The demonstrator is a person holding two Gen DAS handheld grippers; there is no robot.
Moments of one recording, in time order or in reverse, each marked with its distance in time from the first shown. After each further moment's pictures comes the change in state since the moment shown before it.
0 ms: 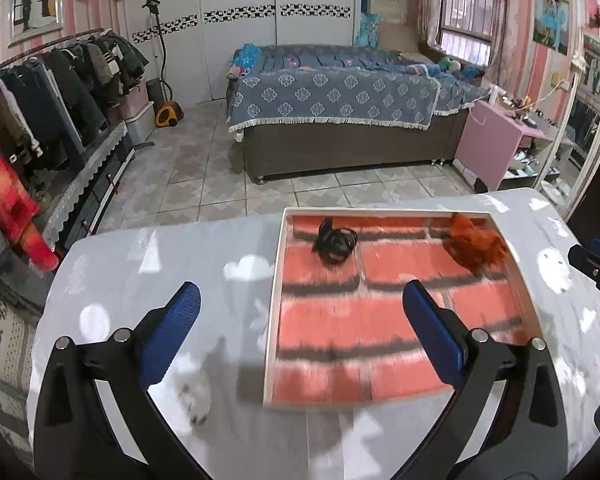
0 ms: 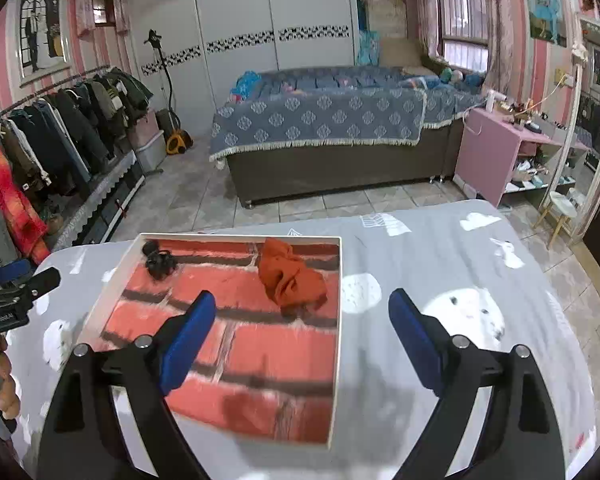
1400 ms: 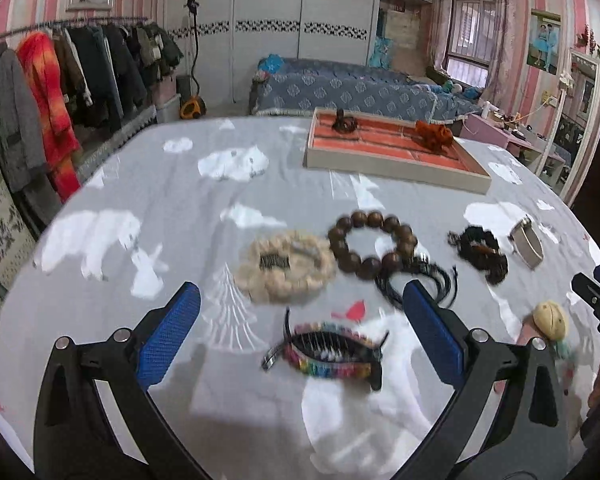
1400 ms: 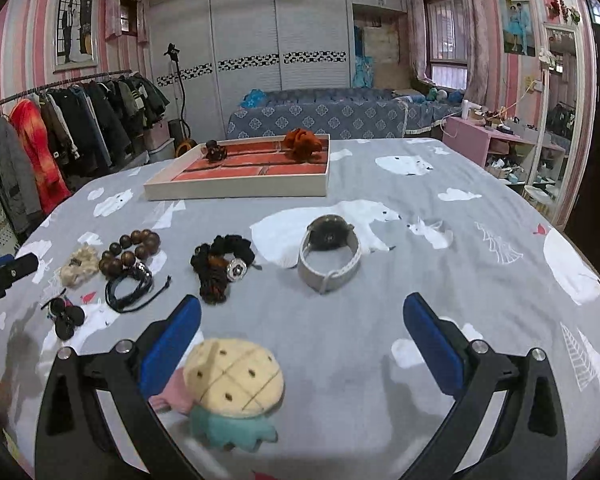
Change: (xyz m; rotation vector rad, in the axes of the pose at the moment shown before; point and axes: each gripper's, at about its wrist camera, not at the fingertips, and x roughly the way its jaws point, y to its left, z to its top) left arm -0.163 0.029 -0.279 -0.102 -0.068 -0.002; right arm -0.185 0.009 -0.259 -0.020 -0.095 -0.013
